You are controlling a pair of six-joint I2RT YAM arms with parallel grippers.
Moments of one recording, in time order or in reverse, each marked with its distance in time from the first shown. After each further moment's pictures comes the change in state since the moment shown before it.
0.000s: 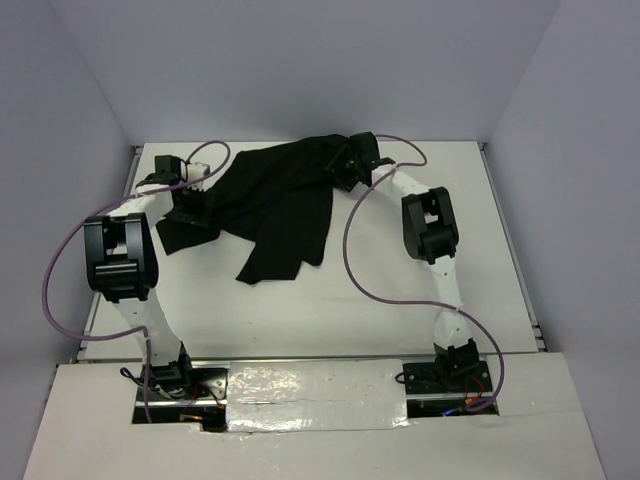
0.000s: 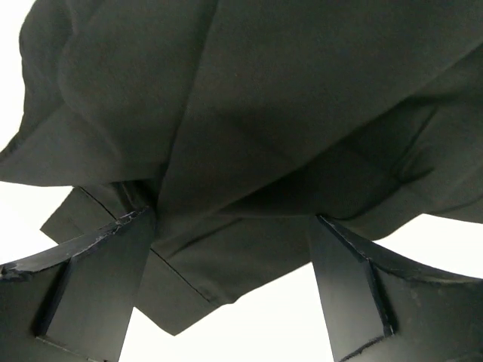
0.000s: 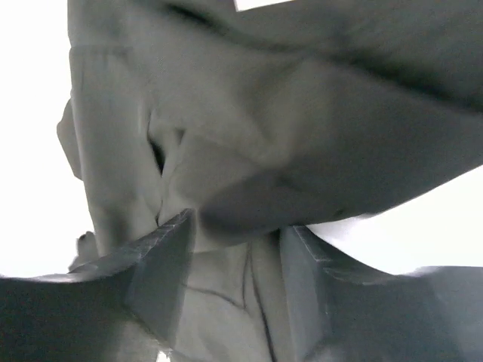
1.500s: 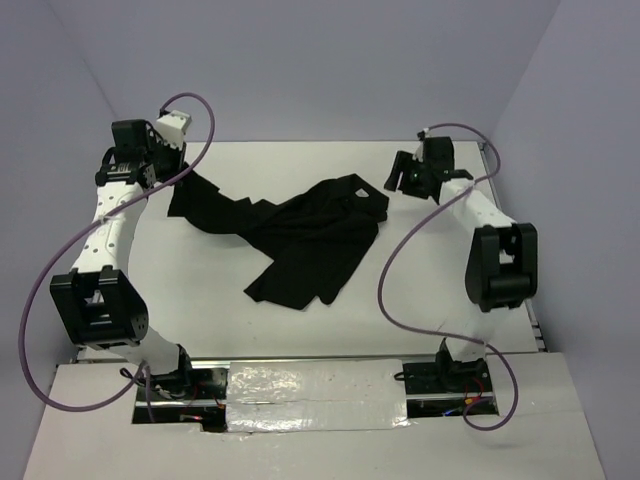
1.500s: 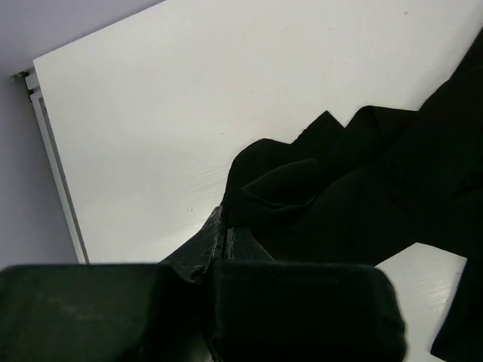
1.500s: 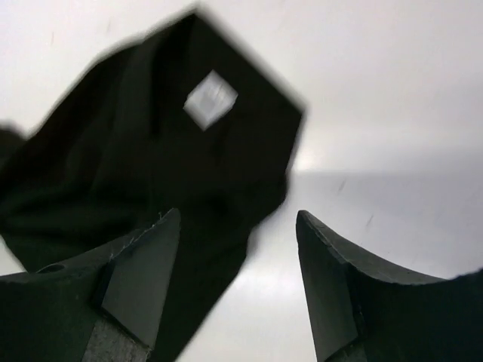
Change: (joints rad) left arm 0.009 -0.355 0.133 -0.054 0.173 0.048; right arm -0.247 -0.654 -0.594 -0.076 -0.011 -0.669
